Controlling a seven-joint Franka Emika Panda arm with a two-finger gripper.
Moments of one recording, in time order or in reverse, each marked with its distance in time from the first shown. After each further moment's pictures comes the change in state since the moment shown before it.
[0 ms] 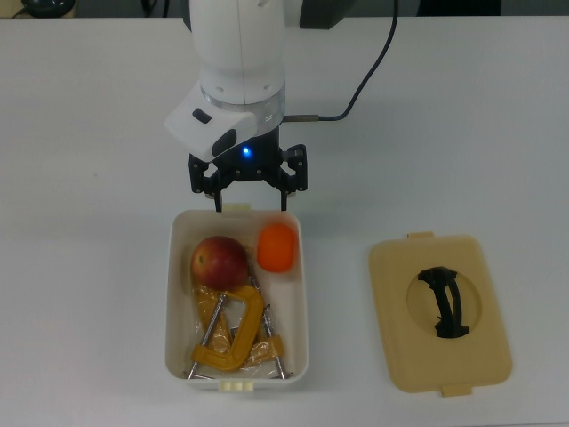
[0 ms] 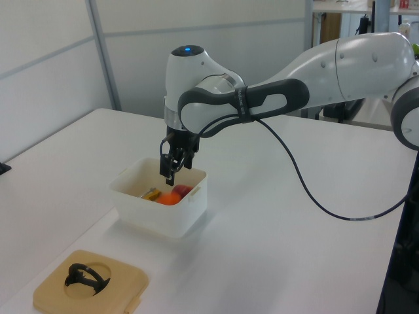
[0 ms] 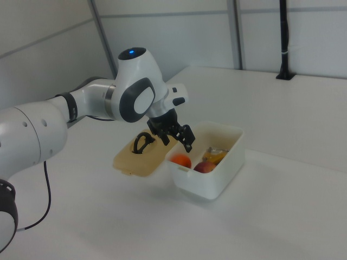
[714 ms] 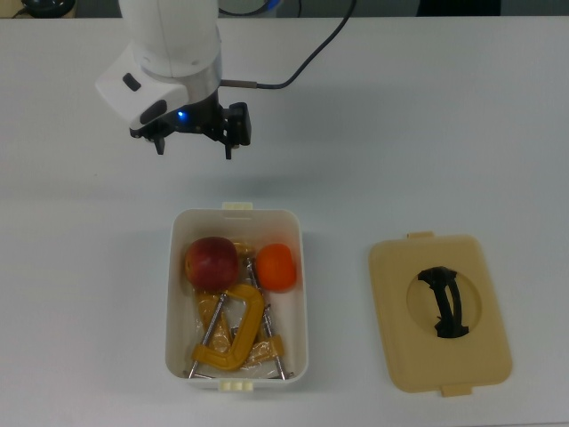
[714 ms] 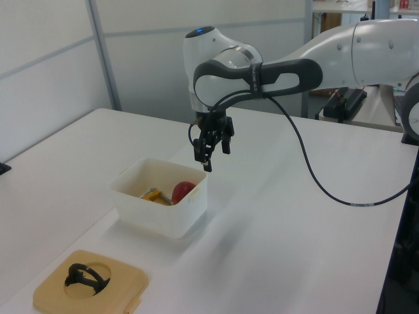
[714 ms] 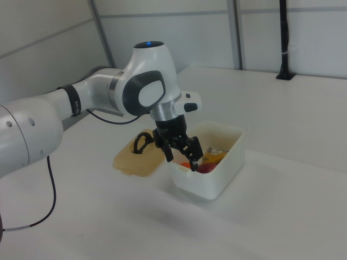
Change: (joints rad) arm -0.024 -0.067 -0.093 0.006 -0.003 -0.307 -0.042
